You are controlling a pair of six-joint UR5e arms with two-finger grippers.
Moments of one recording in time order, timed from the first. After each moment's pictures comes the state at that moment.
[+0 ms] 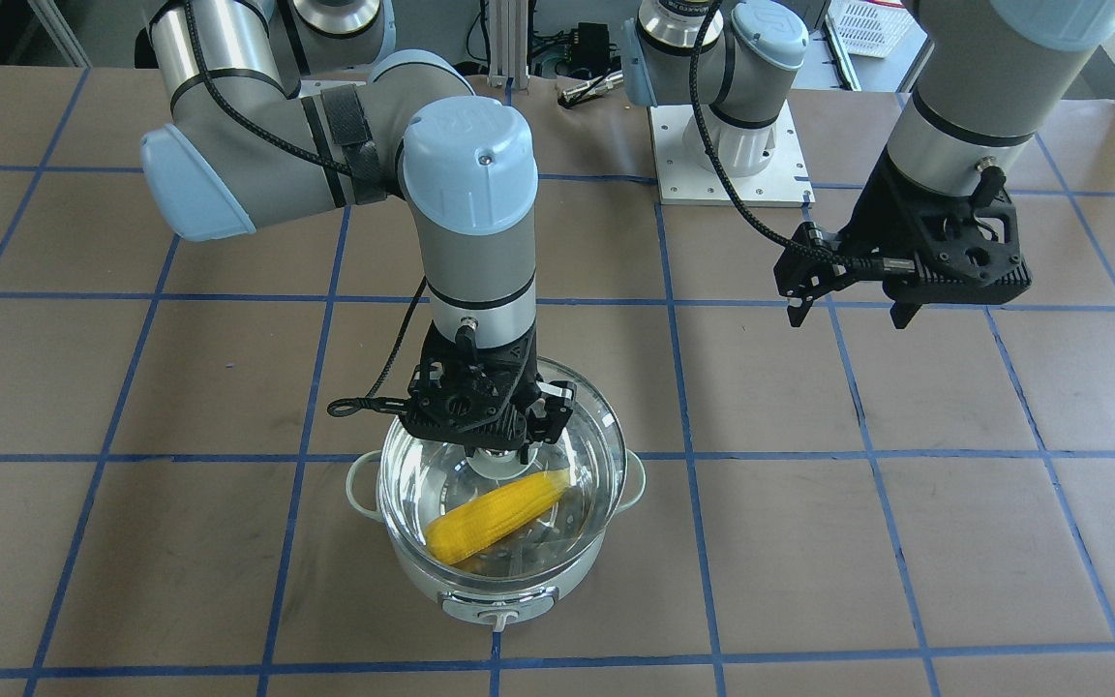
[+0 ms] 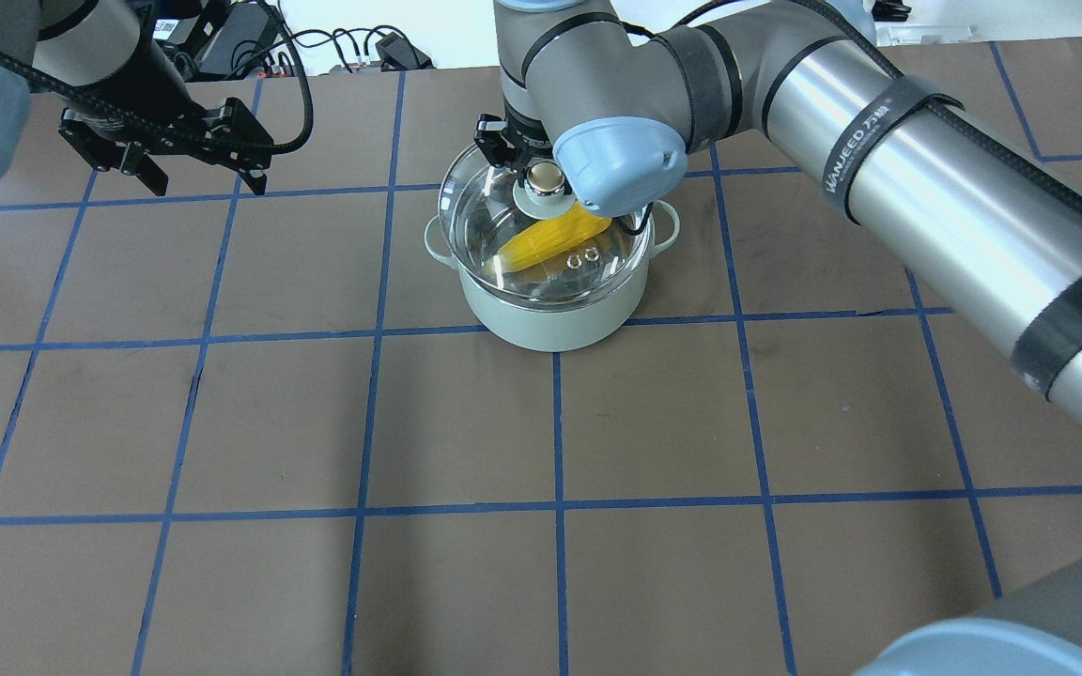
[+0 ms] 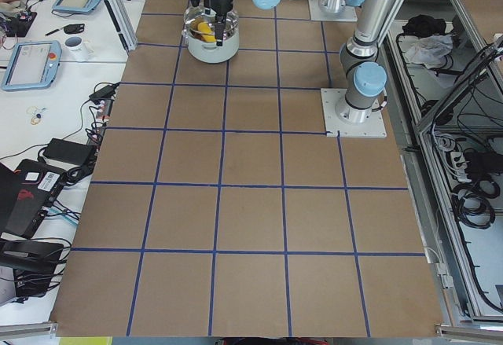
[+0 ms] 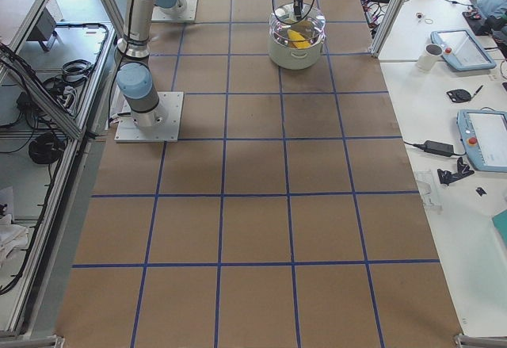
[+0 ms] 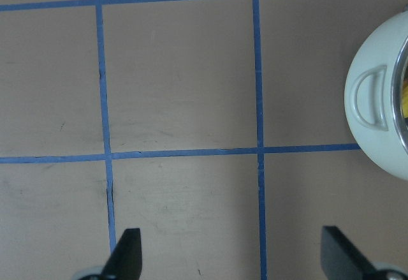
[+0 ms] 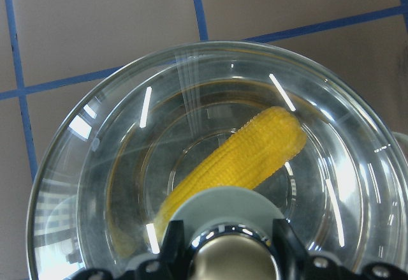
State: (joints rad) left arm -1.47 -1.63 -1.55 -1.43 1.59 0.12; right arm 1.94 -1.13 1.37 -2.03 -1.61 0.55
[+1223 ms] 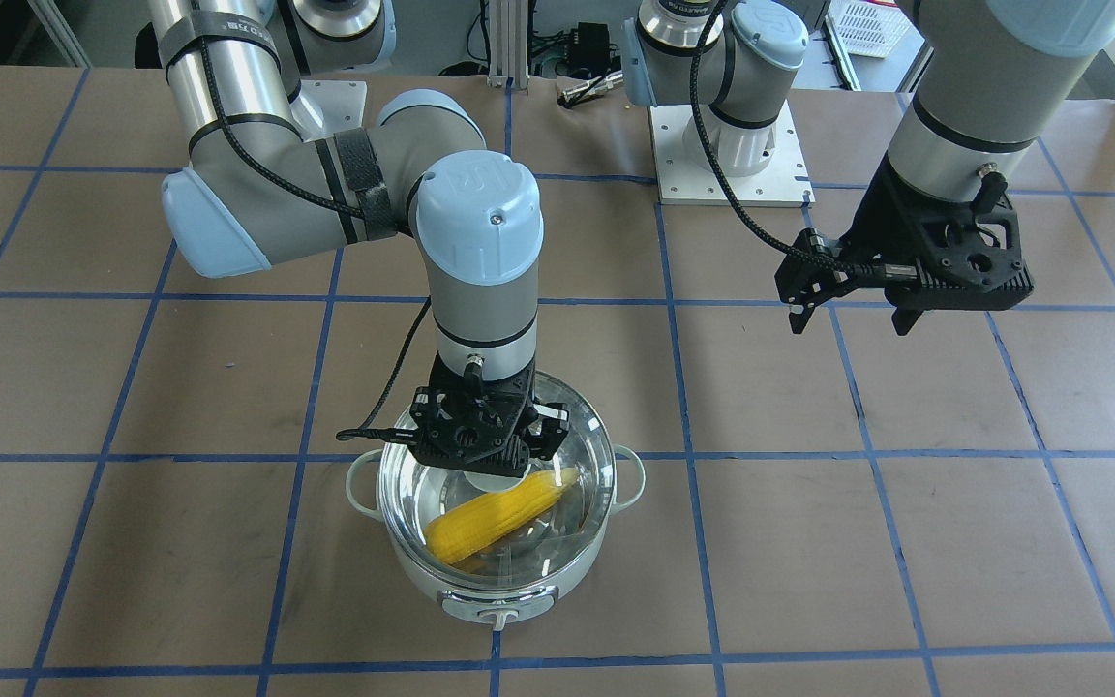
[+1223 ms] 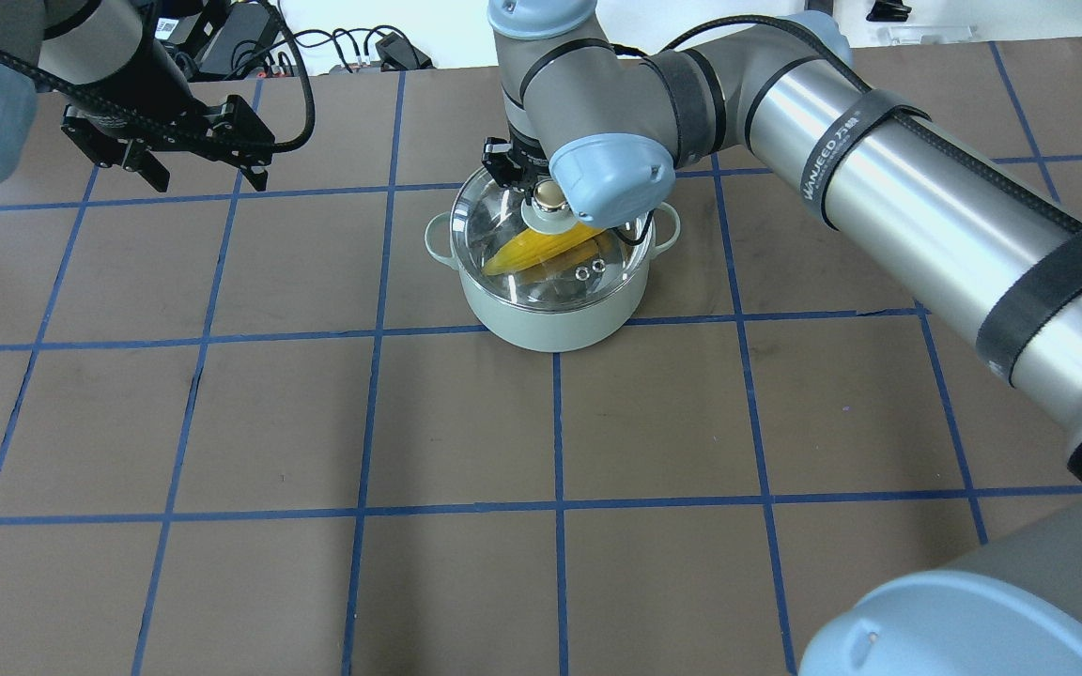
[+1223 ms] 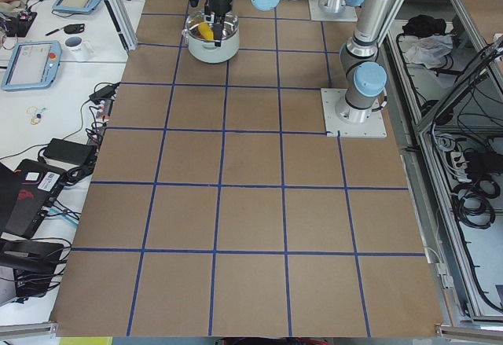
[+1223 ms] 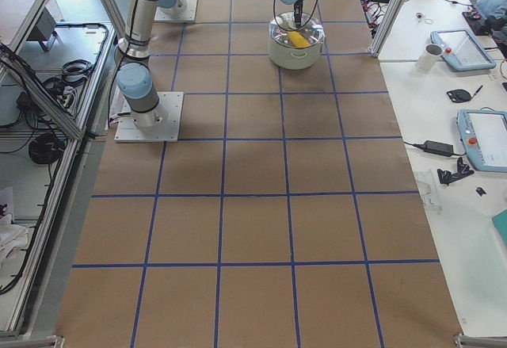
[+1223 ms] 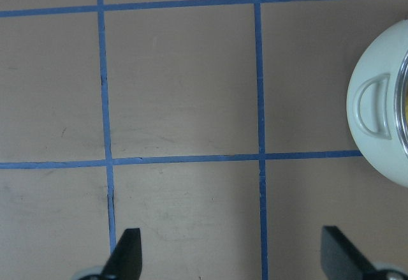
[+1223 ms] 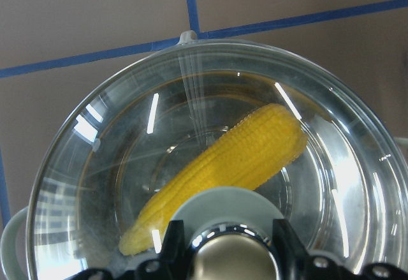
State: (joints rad) left arm -1.47 -1.64 -1.55 -1.42 1.60 0.12; right arm 1.93 -1.09 1.38 -2.04 -1.63 0.52
